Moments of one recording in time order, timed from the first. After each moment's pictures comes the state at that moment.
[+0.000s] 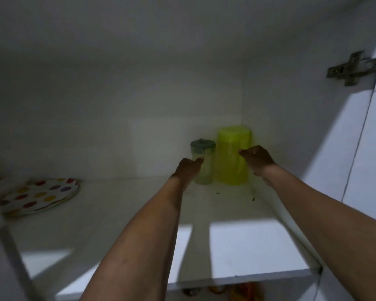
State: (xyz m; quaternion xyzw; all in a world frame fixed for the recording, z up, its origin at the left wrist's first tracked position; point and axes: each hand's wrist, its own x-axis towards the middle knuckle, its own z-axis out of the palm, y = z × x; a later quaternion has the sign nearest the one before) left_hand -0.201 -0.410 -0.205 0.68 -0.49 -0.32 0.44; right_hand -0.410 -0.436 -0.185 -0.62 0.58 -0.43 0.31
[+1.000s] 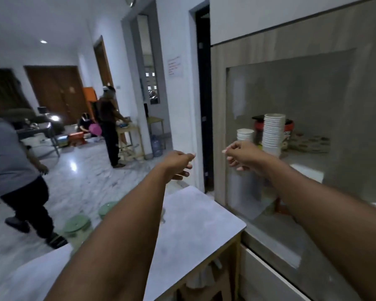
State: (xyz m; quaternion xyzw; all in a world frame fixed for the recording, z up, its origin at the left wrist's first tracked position) left_hand 0.169 0.361 -0.209 0.83 -0.15 -0.13 0.52; right_hand 0.079 0.155 -0.195 -0.85 0.14 -0.12 0.50
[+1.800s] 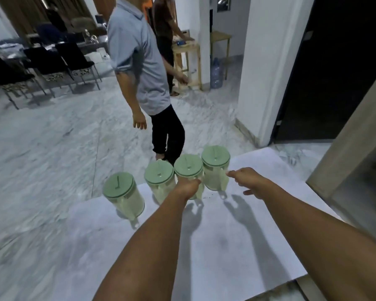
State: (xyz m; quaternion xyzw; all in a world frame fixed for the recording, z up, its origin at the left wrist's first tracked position) left_hand 0.416 0.507 -0.472 0.80 0.22 -0.21 0.52; right_hand 0.437 0.304 -0.479 -0.80 0.20 0.22 0.51
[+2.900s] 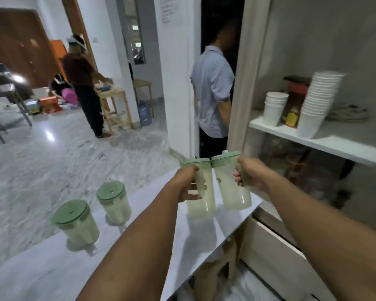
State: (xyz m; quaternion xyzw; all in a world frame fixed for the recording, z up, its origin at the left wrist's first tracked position) left_hand 0.282 0.419 -0.362 0.70 0.00 -0.35 0.63; right_hand 0.211 0.213 -0.355 -0.68 0.31 -0.02 0.66
